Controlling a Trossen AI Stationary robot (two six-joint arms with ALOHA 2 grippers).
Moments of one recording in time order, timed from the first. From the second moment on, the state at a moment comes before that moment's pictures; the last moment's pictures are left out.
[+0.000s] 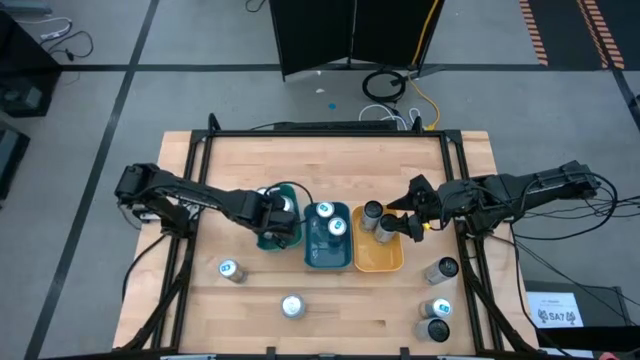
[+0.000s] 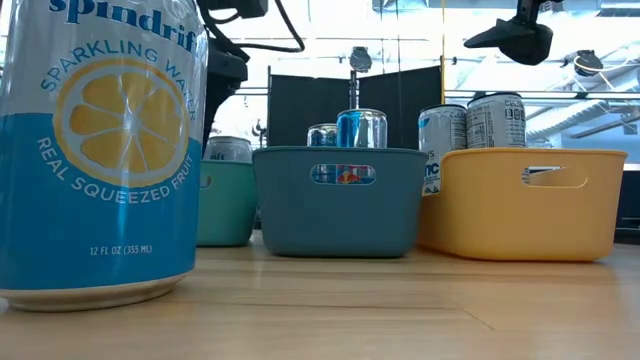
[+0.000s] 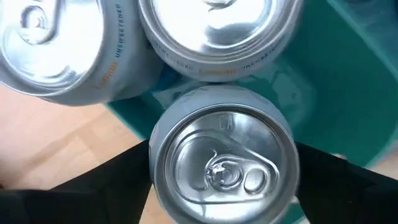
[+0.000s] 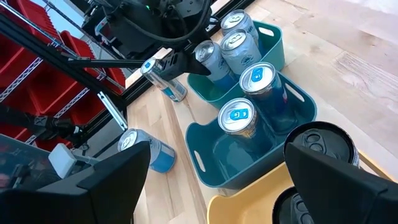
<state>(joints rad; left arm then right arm) -0.15 1.63 1.20 -1.11 -0.17 -1.09 0.22 0.85 0.83 -0.43 0.18 0.80</state>
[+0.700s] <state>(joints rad) -0.14 1.64 1.20 -1.12 -0.15 -1.09 0.22 0.85 0.83 -0.43 0.18 0.85</state>
